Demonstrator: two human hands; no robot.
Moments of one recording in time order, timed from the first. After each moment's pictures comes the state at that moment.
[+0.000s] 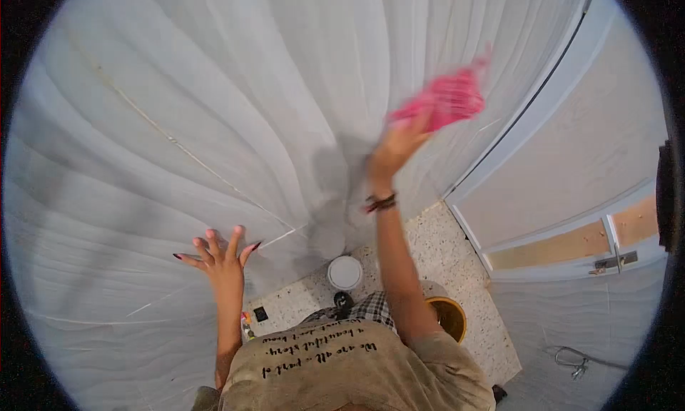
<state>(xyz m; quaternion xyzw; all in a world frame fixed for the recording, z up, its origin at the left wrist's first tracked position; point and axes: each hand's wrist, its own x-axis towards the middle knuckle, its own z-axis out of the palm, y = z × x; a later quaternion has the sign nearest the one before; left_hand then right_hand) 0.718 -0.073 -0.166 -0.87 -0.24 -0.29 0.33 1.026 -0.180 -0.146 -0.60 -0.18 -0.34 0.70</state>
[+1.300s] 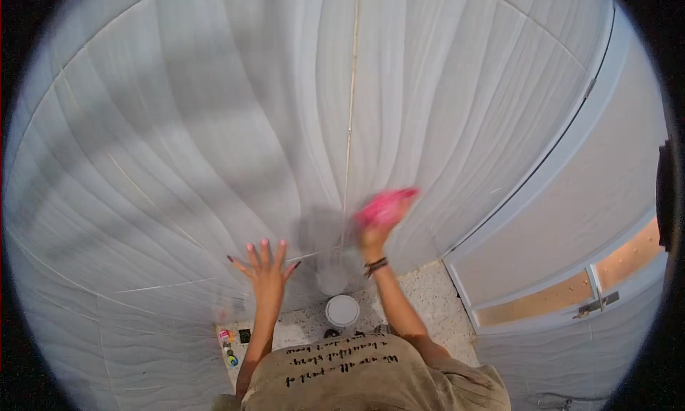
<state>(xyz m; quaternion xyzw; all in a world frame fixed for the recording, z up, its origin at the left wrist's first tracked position) 0.681 -0.069 -0.209 -0.86 -0.32 -0.33 0.21 0.923 -0.131 -0.199 -0.60 -0.31 -0.36 0.64</state>
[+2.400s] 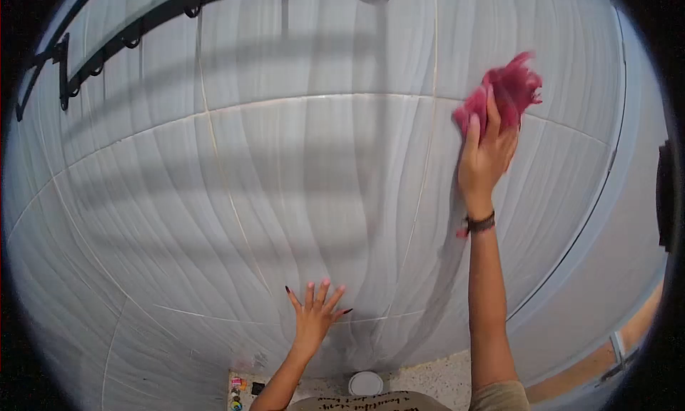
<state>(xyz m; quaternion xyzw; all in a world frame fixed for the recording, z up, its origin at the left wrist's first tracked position) 0.683 -0.069 -0.157 -0.85 -0.29 -0.36 0.24 0.930 -0.154 0.147 -0.51 -0.37 -0.57 0.52</state>
